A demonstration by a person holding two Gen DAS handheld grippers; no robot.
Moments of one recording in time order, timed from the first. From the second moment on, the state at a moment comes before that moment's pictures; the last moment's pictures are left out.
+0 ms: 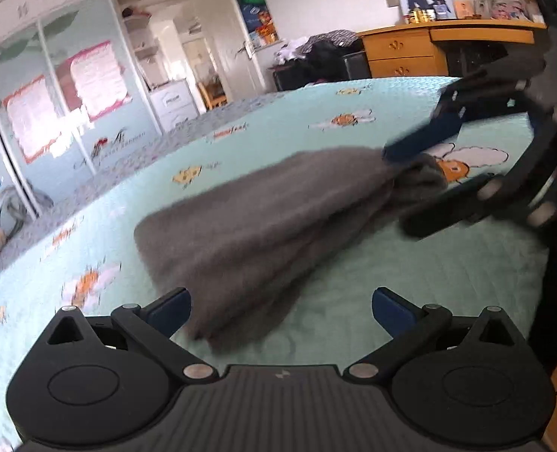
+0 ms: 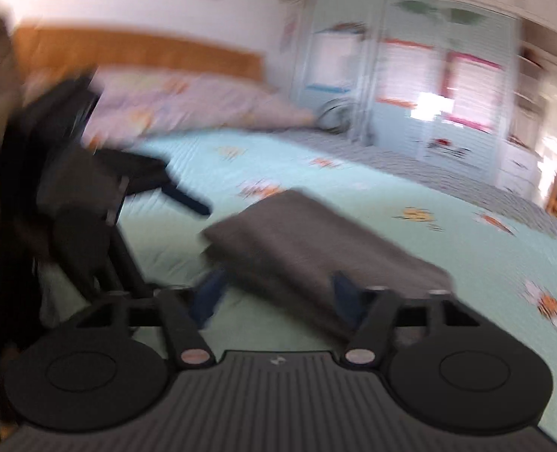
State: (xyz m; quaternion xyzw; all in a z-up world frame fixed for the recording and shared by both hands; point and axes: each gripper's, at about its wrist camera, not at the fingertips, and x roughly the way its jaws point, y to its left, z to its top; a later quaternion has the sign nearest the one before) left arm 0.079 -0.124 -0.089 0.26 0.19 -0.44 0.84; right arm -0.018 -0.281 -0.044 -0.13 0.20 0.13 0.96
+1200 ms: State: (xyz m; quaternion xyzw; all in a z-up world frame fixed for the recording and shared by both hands) left arm 0.086 -0.059 -0.110 0.11 0.26 -0.41 0.87; right arm 0.041 -0.179 -0.099 -0.53 0.17 0.06 0.83
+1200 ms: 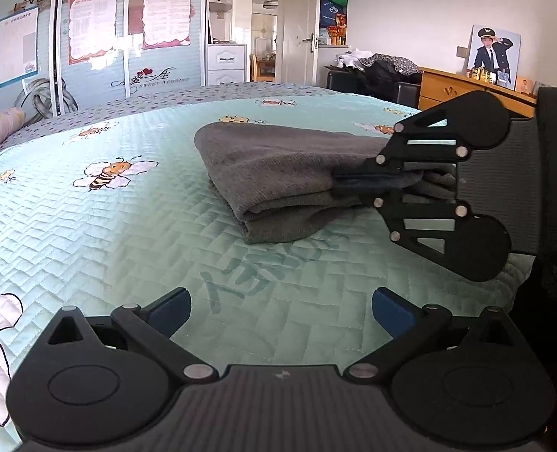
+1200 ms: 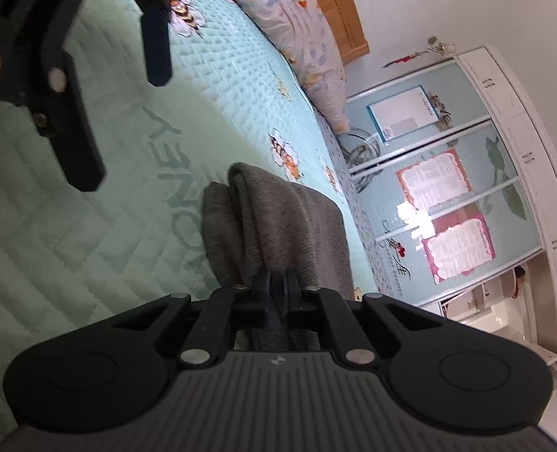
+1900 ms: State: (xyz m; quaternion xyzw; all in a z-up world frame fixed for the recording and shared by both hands) left arm 0.084 -0.058 -0.111 0.10 0.26 -0.41 0.87; right arm 0.038 -0.171 -0.104 -0.52 0.18 0.06 0.83
